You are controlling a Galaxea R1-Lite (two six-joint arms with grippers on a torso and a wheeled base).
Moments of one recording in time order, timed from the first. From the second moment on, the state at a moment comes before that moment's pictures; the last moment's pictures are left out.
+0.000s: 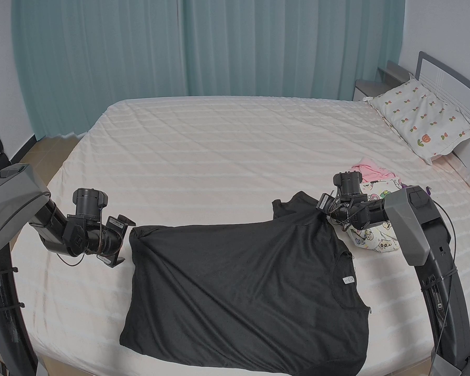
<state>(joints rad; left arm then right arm) -0.02 2.22 -0.98 -0.47 -0.09 -1.23 0.17 2.80 -2.00 -0.24 -0.11 0.58</state>
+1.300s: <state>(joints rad) -0.09 2.48 -1.44 -0.32 0.04 -0.97 0.17 2.74 -1.92 -0.24 -0.11 0.64</state>
